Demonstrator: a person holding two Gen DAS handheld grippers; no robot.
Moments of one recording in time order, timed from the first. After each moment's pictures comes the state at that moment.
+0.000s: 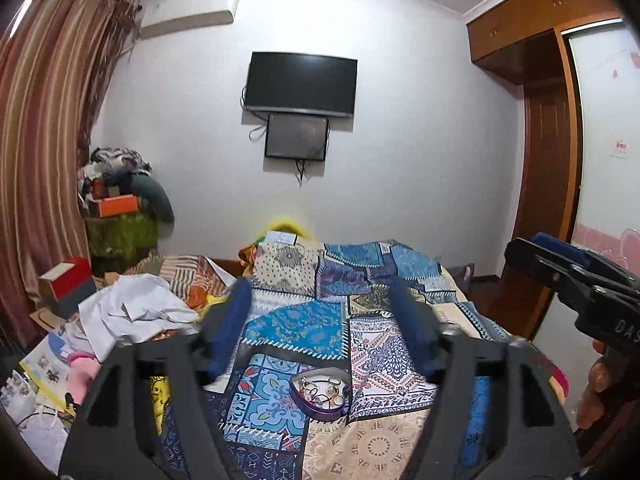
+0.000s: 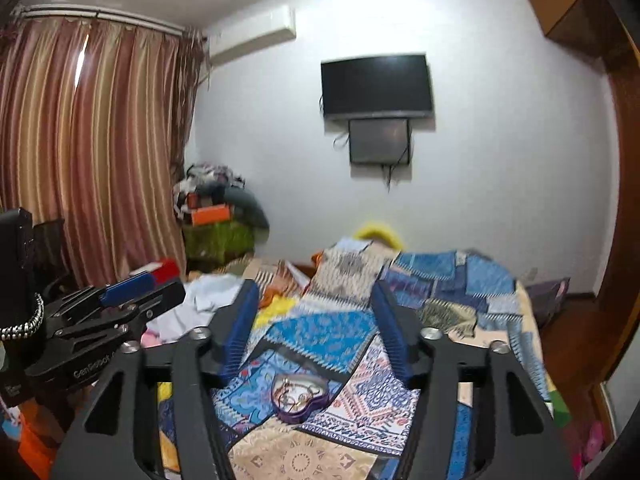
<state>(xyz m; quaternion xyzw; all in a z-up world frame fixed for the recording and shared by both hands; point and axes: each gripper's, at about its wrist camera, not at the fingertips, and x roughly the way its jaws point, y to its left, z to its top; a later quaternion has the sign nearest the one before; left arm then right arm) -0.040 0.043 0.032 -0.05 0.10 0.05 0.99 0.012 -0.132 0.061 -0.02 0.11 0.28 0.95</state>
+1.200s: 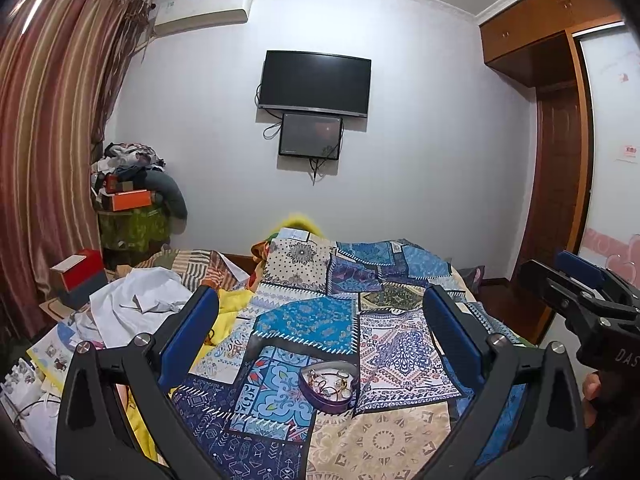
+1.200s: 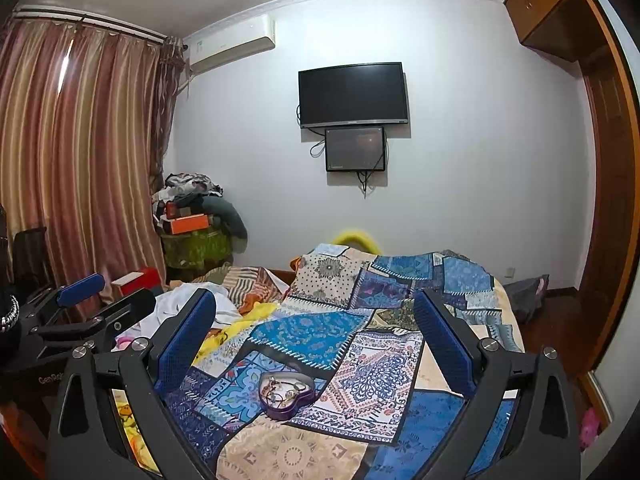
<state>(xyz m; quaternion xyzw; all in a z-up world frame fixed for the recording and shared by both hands) -0.049 0.043 0.024 -0.06 0.11 0.07 0.99 -0.002 -0.142 0.050 -0.01 0.11 0.25 0.96</state>
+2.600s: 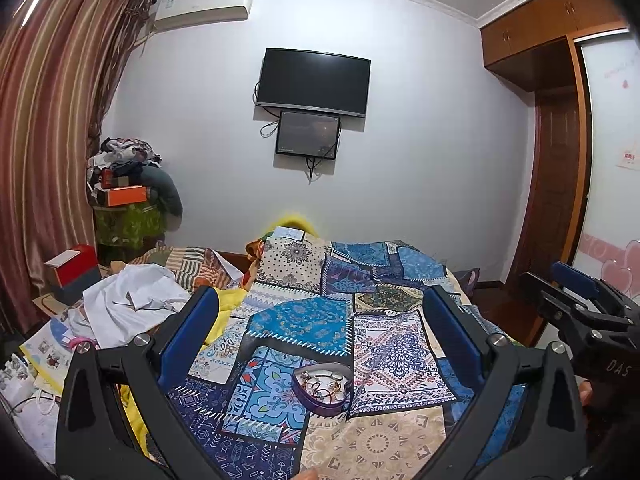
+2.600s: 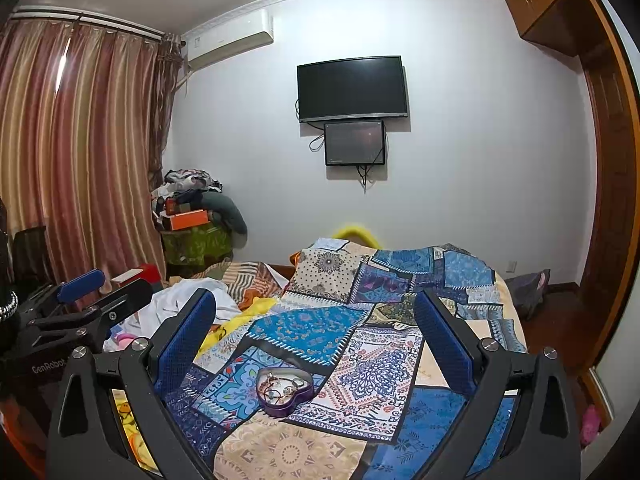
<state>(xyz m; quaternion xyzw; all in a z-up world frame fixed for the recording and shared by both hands) -0.047 0.050 0.021 -0.07 0.11 0.06 0.99 0.002 -0.142 0.052 -0.01 0.12 0.25 0.96</state>
